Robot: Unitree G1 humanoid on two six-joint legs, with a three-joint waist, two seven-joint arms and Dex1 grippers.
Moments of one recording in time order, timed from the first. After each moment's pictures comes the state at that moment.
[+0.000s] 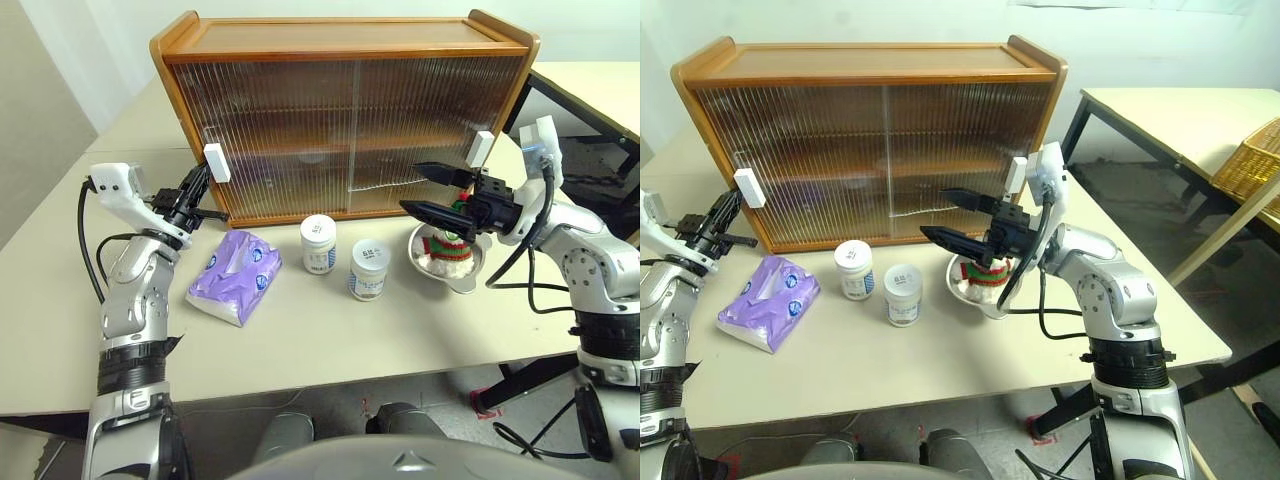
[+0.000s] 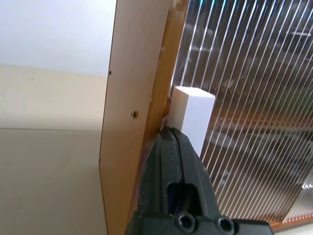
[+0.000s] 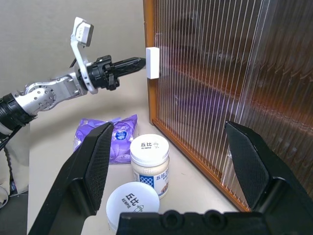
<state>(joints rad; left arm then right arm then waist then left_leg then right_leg) -0.30 0.42 0.34 0.12 -0.42 0.10 -0.45 -0.45 -0.54 -0.09 -0.13 0.66 0.53 1.03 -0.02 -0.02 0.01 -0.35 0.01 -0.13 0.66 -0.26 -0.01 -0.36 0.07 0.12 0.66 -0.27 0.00</state>
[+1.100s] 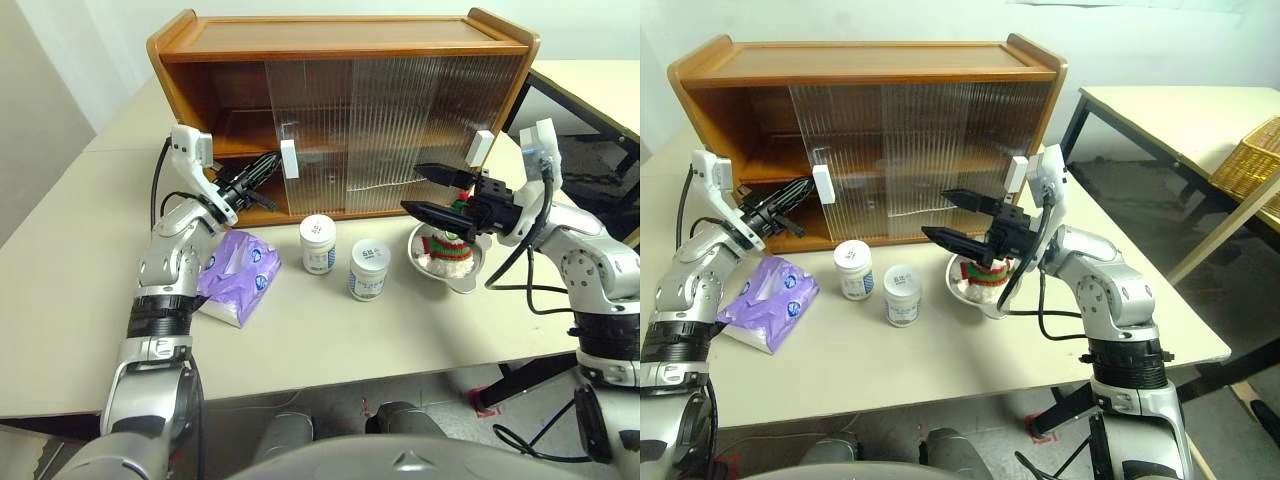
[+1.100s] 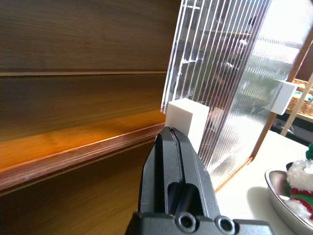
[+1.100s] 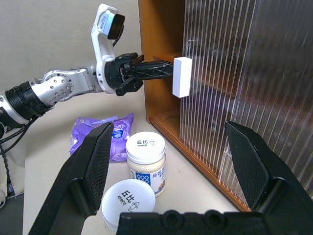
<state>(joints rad) -0.54 0.41 0.16 0.29 -0.43 0.21 -0.73 -0.44 -0.53 -0.09 -0.12 0.65 0.51 1.03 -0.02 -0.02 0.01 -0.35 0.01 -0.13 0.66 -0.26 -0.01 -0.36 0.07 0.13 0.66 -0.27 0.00</state>
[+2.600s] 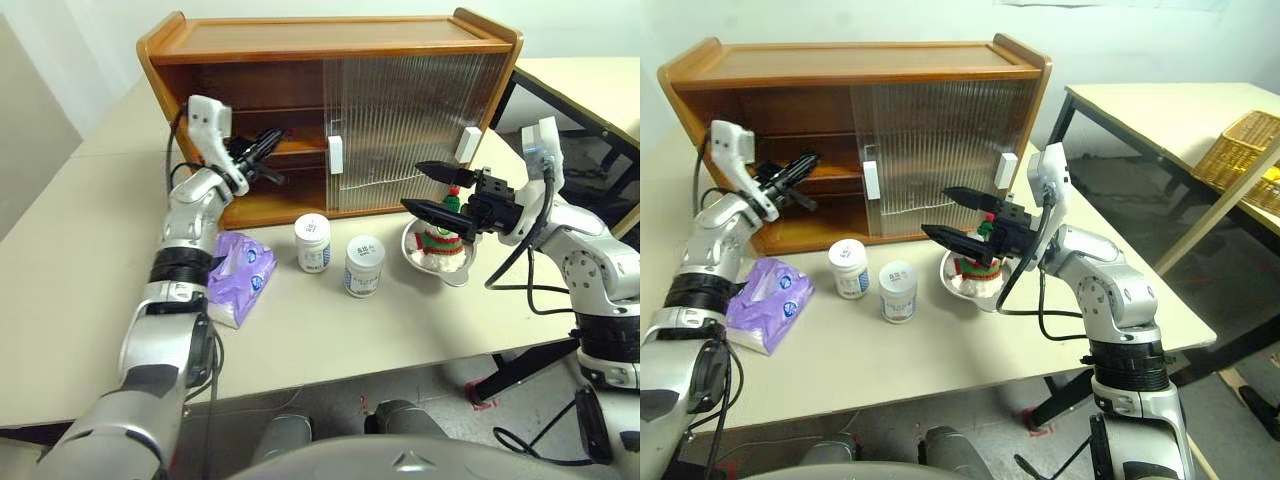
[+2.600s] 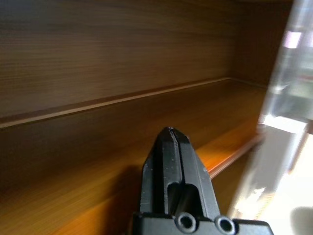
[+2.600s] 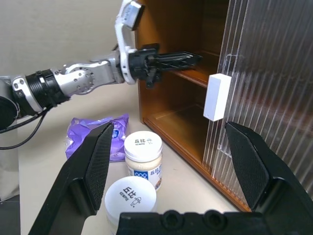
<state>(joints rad) -0.76 0.40 0.16 0.65 -0.28 -0.01 -0.68 -0.44 -0.53 -0.09 -0.13 0.65 0.51 1.01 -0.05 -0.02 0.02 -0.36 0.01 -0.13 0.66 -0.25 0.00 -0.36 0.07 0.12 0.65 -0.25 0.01</state>
